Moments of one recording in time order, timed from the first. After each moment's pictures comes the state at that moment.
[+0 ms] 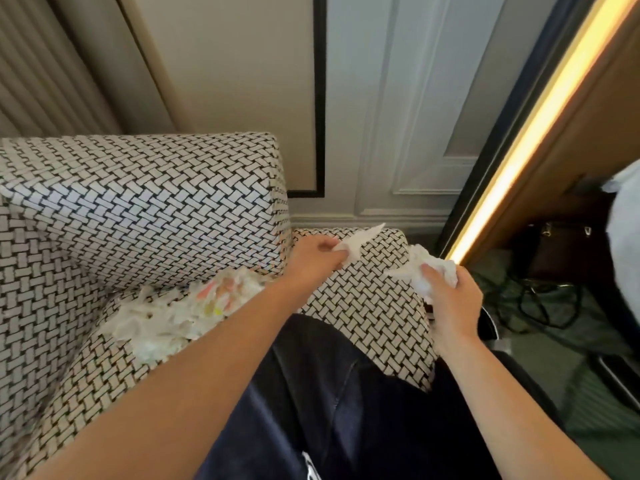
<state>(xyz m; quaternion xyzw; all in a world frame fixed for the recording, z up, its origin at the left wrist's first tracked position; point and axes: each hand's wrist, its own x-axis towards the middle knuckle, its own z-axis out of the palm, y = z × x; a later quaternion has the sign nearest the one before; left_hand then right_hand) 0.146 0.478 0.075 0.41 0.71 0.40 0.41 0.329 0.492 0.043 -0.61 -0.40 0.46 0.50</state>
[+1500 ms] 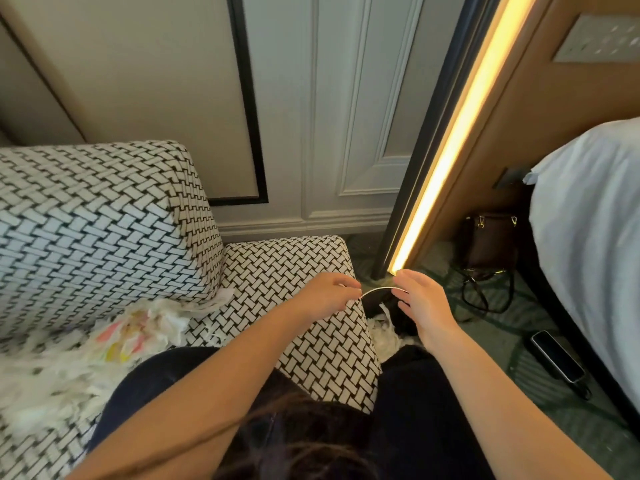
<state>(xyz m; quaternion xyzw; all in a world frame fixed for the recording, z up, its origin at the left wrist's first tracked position) 0.239 0.522 0.055 0.51 0.64 0.20 0.54 0.403 0.552 0.016 -0.65 -0.38 0.52 0.39</state>
